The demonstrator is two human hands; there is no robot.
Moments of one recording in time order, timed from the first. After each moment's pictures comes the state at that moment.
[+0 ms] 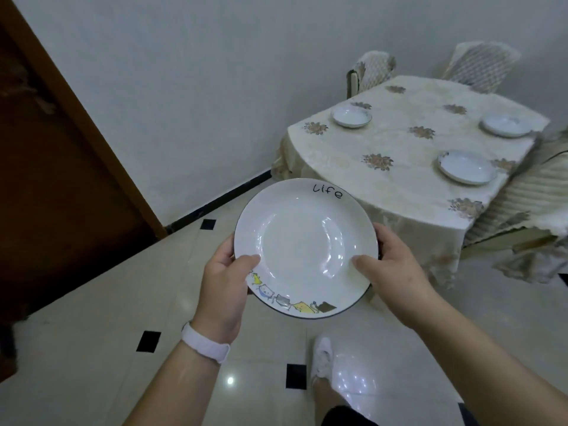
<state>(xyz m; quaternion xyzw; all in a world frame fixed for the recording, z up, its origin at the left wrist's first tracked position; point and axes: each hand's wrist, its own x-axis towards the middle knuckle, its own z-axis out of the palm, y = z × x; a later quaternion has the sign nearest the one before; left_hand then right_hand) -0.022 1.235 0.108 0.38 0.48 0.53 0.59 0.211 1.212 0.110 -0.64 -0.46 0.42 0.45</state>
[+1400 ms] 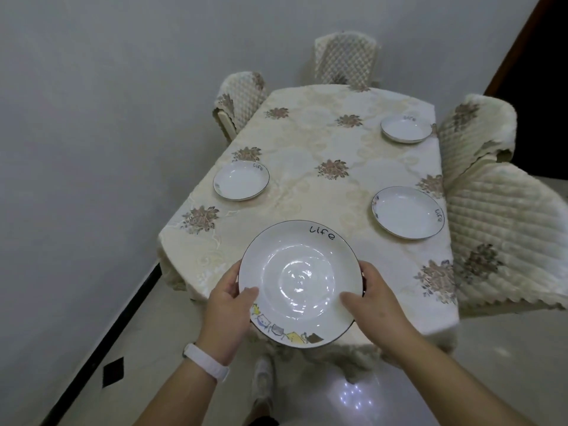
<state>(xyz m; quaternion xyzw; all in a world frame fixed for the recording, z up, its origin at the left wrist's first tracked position) 0.262 1.721 0.041 0.57 0.39 0.29 0.66 0.452 1.575 0.033 -0.78 -0.23 0.35 0.47</state>
